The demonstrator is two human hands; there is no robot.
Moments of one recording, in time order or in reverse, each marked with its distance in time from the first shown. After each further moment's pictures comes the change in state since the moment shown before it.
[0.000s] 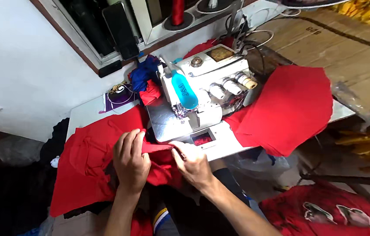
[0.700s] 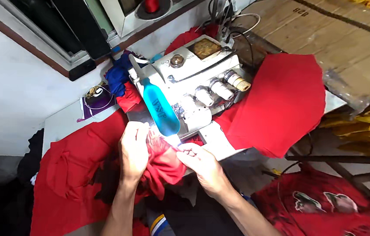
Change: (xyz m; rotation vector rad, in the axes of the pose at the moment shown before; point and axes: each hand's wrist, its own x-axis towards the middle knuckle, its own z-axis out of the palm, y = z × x) left_hand 0.065 0.033 0.055 -0.653 -0.221 -0.514; right_hand 0.014 0.027 -0.048 0.899 -0.162 0.835
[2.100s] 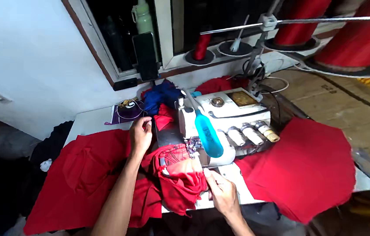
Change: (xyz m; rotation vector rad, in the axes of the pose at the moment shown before) left_hand 0.081 -0.064 -0.023 0.140 0.098 -0.034; right_hand 0.044 0.043 -0.035 -0.660 0.151 -0.419
